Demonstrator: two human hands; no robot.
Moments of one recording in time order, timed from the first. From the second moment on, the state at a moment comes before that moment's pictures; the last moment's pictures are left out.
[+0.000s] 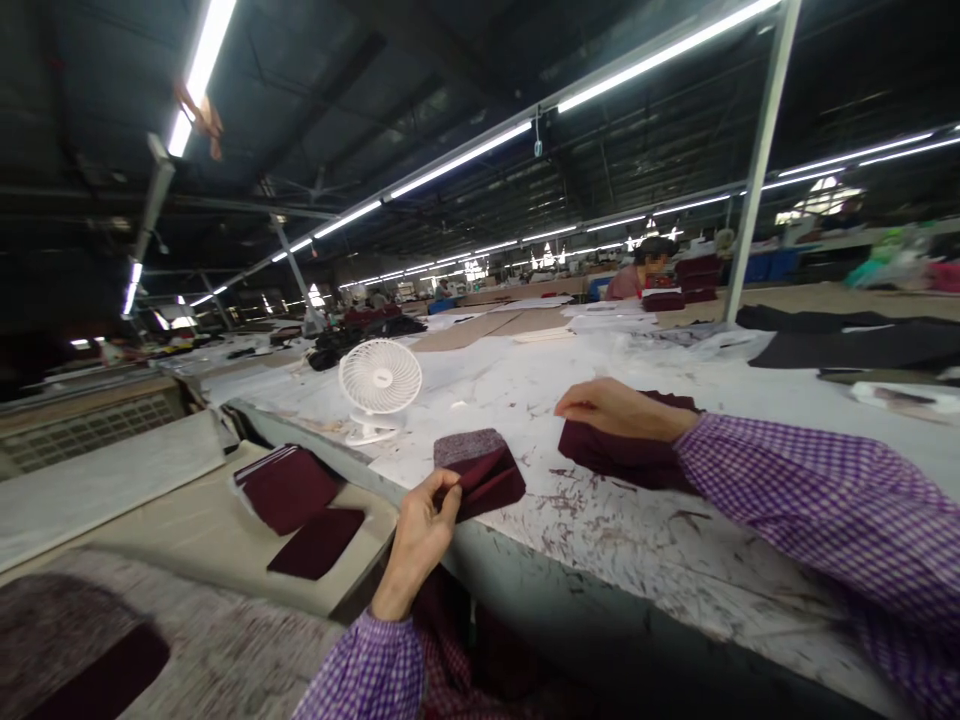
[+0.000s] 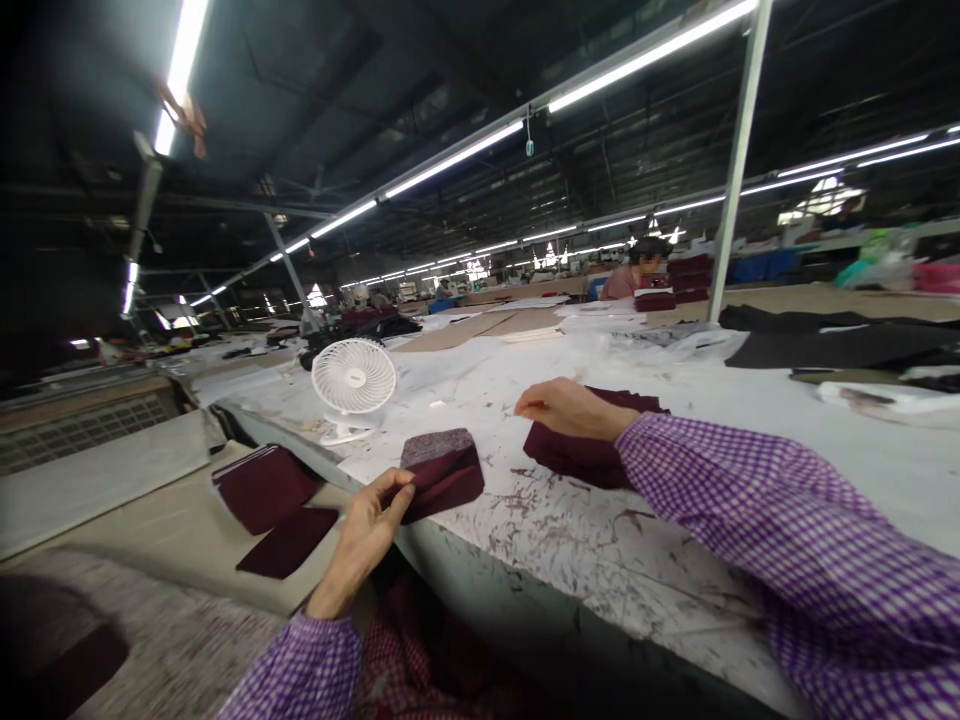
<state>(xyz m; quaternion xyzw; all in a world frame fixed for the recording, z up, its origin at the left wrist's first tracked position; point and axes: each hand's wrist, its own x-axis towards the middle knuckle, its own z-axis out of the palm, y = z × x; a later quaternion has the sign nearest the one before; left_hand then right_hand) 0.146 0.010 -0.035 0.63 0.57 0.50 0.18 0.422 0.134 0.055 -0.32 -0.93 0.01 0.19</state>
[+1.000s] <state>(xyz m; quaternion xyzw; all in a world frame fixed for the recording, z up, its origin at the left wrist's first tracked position) 0.034 0.009 -0.015 0.12 0.52 0.83 0.17 0.343 0.108 -0.011 -0.19 -0.97 -0.01 0.15</state>
